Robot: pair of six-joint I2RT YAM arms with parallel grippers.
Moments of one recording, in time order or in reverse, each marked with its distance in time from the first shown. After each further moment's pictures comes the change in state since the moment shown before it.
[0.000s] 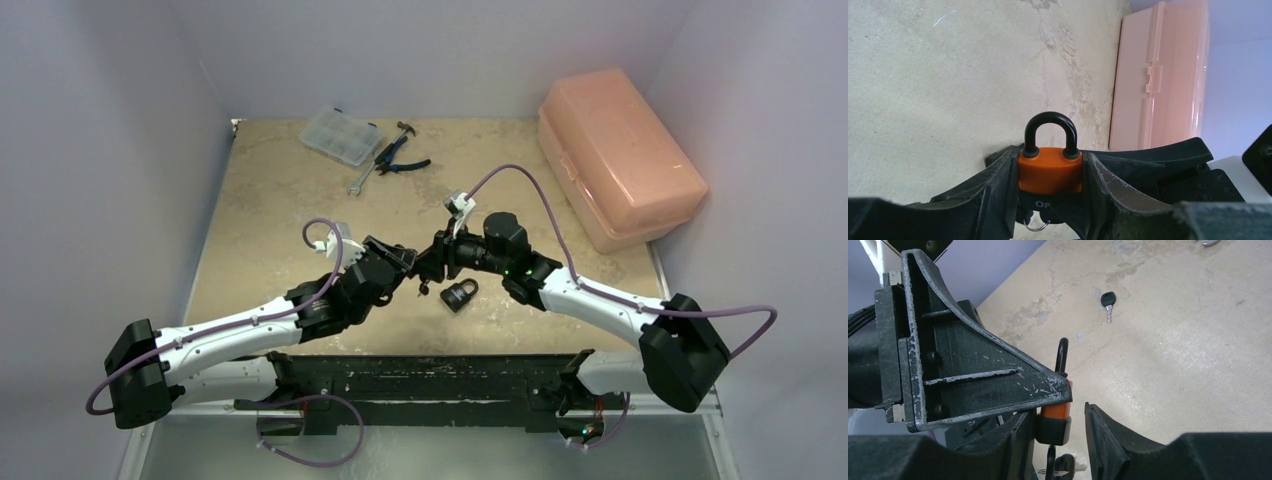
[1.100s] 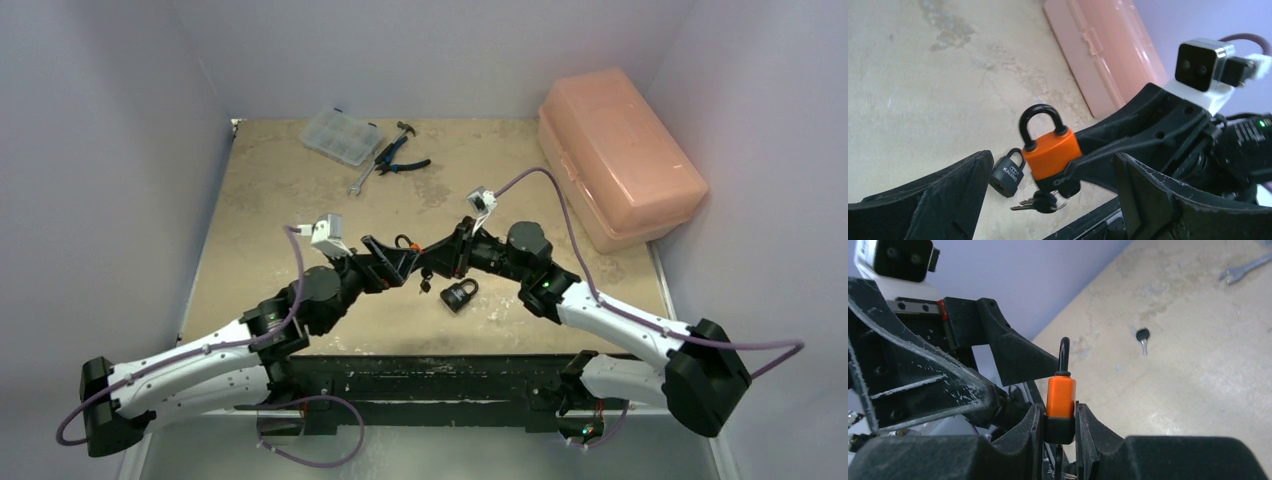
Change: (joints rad) left arm -0.007 -0.256 -0.079 0.191 0.108 0.569; right arm 0.003 -0.122 -0.079 0.144 0.007 0.213
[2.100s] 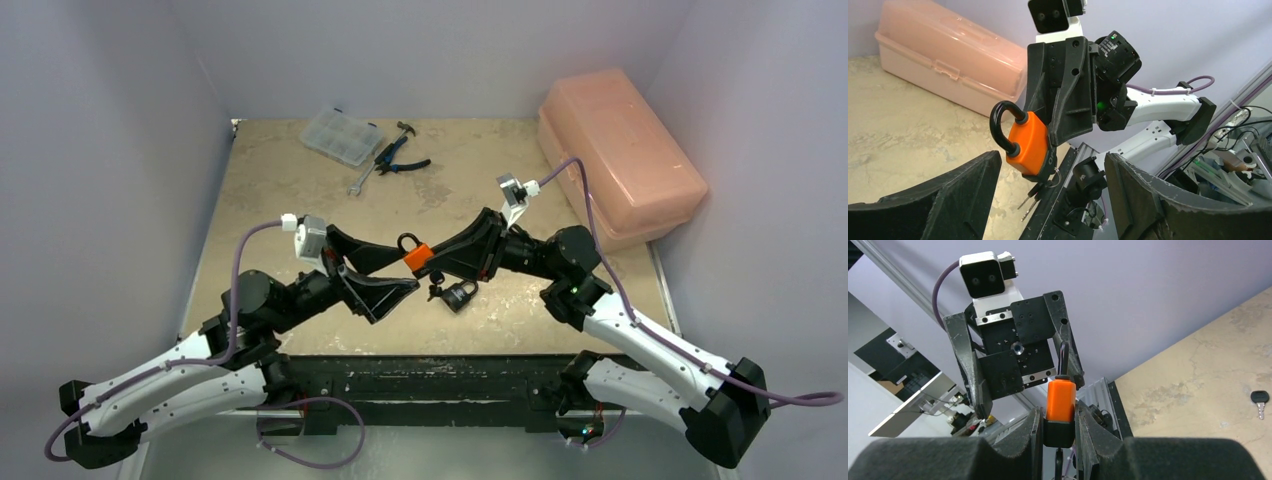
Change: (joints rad) left arm 0.000 -0.220 0.094 0.131 0.578 0.475; right arm -0.022 -0.224 0.068 0.129 -0.237 0.266
